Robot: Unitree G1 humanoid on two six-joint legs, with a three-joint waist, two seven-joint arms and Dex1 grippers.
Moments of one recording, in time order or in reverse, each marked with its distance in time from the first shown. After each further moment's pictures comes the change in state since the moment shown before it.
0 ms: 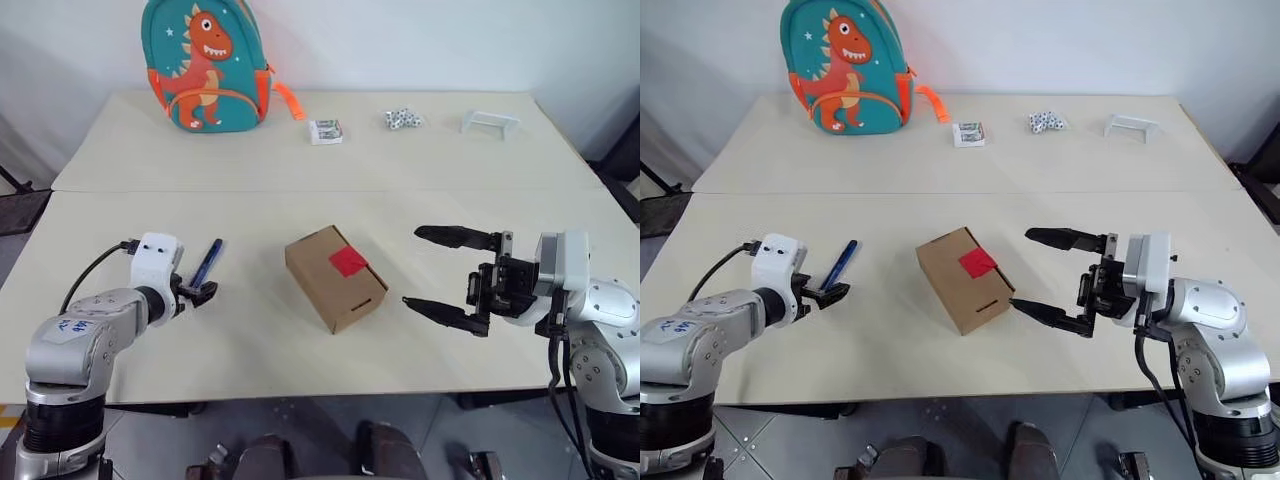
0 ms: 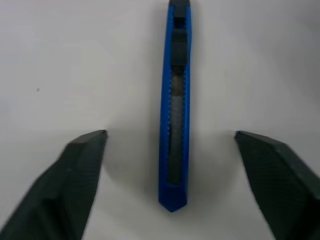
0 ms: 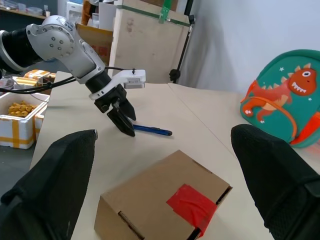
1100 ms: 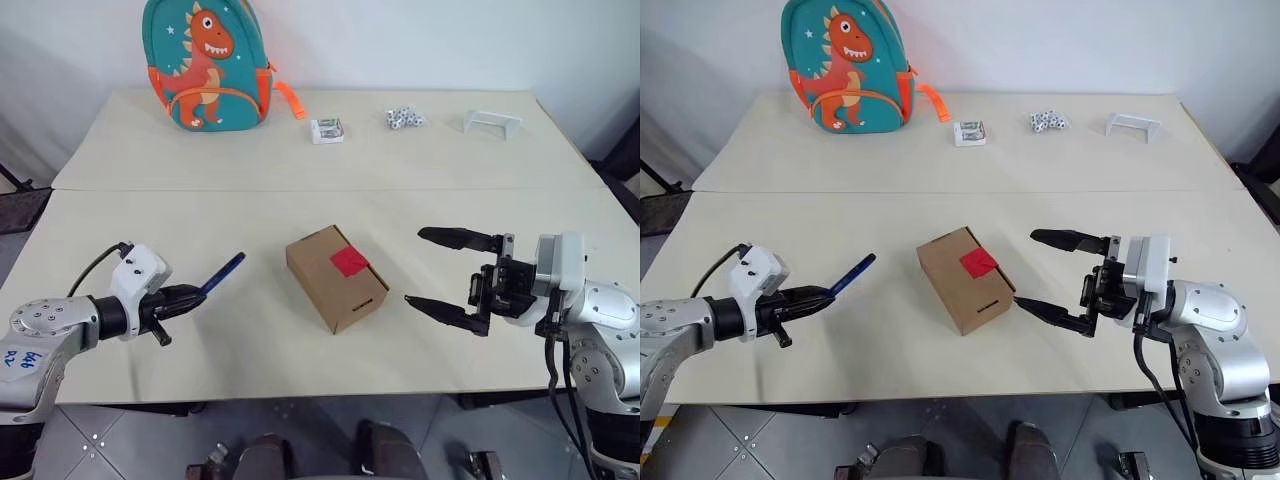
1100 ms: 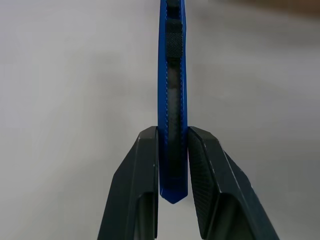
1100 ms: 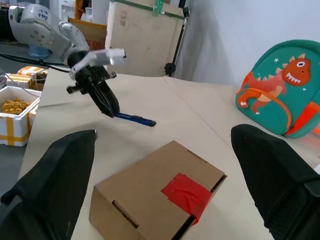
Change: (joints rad) left arm 0.229 0.291 -0.014 0.126 -0.050 -0.683 -0.686; right arm 0.011 0.000 0.000 0.032 -0.020 -0.028 0.000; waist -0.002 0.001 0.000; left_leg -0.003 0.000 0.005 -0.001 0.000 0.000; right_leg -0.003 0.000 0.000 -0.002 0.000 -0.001
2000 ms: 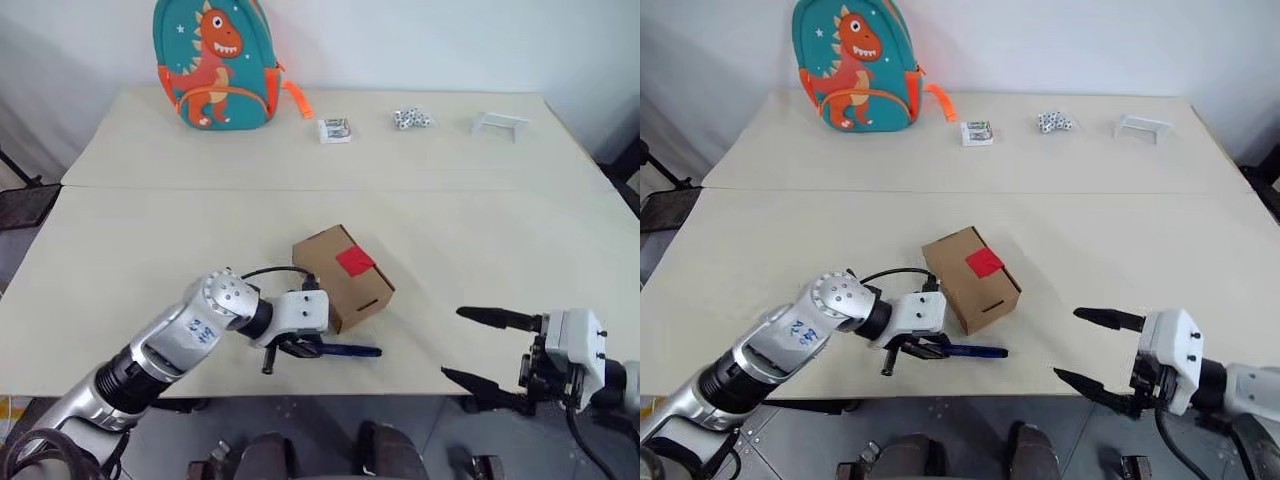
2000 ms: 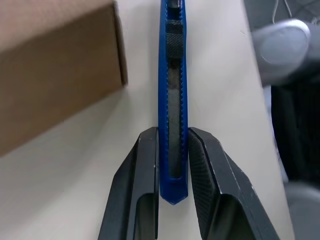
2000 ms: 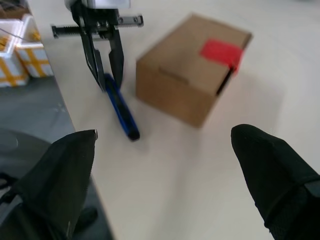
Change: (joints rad) left arm -0.527 -0.236 -0.787 -0.164 0.372 0.276 -0.176; right arm 0.627 -0.145 -0.292 -0.311 -0.051 0.179 -0.119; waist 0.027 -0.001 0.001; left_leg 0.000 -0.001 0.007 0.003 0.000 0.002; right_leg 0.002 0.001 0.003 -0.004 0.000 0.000
